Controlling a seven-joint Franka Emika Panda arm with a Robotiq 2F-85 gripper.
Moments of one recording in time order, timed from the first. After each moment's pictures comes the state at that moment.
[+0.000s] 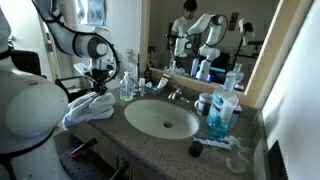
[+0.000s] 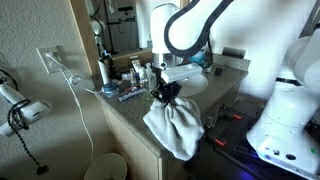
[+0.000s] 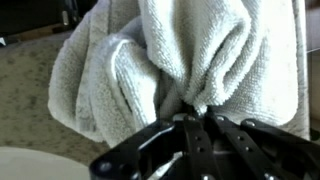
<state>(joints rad) 0.24 -0.14 0.29 -2.65 0.19 2.45 0.62</state>
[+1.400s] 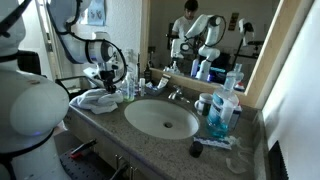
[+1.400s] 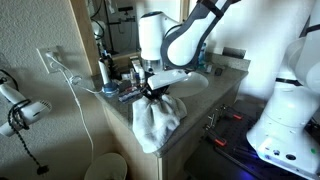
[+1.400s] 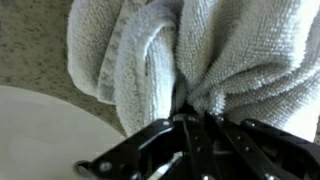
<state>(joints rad) 0.27 0.02 0.21 -2.54 -0.19 2.59 0.91</state>
